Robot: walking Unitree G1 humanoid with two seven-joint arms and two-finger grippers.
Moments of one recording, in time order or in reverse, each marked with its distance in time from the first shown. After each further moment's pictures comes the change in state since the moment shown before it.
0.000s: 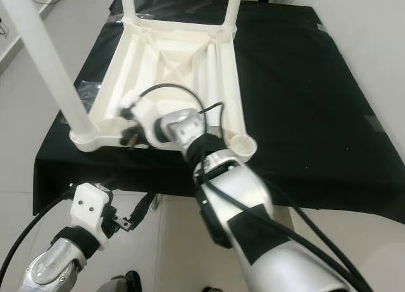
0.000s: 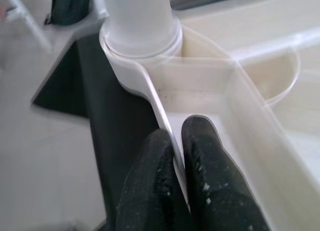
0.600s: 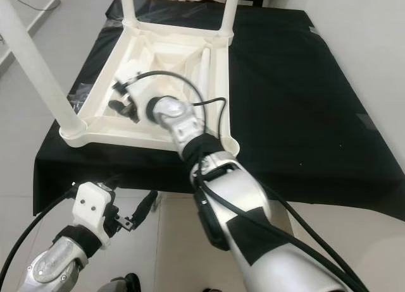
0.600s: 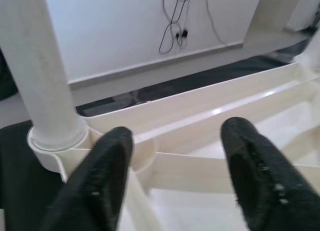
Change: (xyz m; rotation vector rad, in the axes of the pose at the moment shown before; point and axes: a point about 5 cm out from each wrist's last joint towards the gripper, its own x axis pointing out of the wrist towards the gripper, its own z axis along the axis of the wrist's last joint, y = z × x) left arm 0.005 0.002 0.003 0.013 -0.012 -0.003; right arm -0.038 -0.041 0.016 -0.054 -0.285 -0.231
